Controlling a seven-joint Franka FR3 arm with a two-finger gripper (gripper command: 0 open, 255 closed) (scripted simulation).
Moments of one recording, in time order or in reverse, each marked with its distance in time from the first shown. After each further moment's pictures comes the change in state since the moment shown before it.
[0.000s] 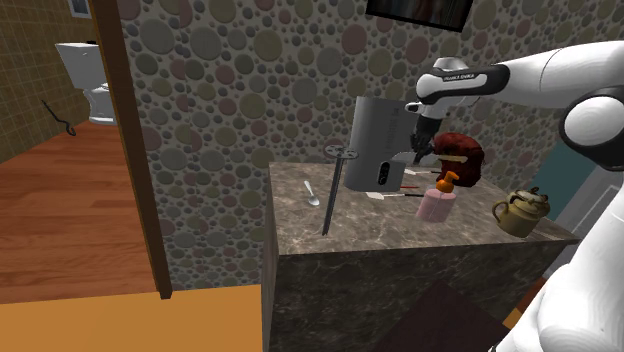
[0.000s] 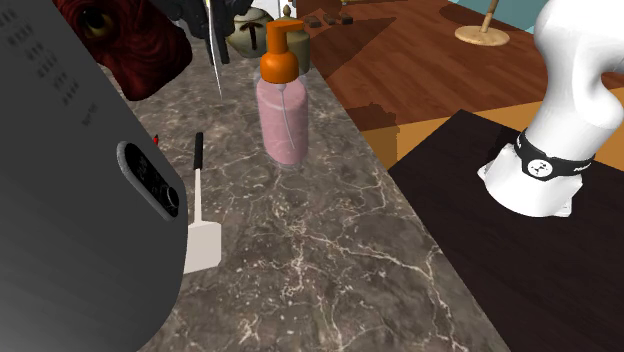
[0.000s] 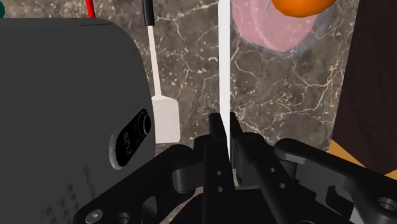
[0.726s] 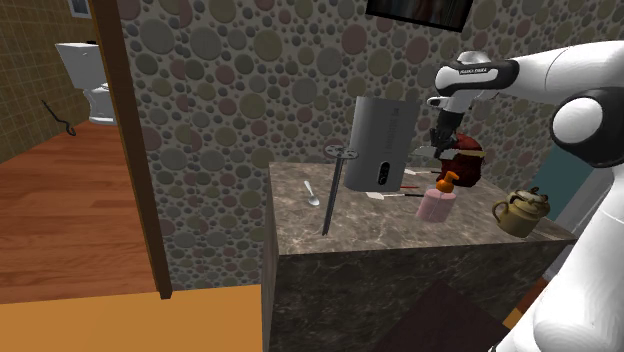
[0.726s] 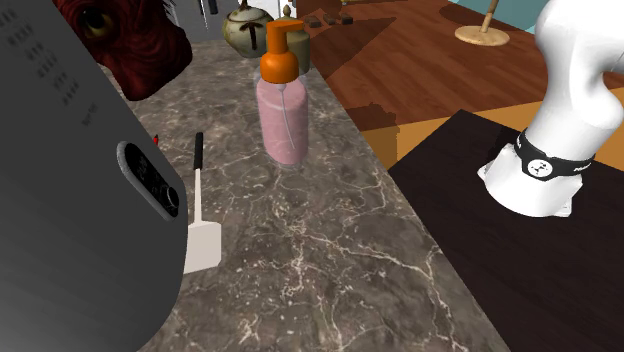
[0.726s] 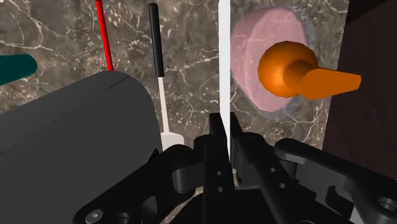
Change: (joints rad) arm -0.084 0.040 -0.067 0.104 0.027 -0.070 -0.152
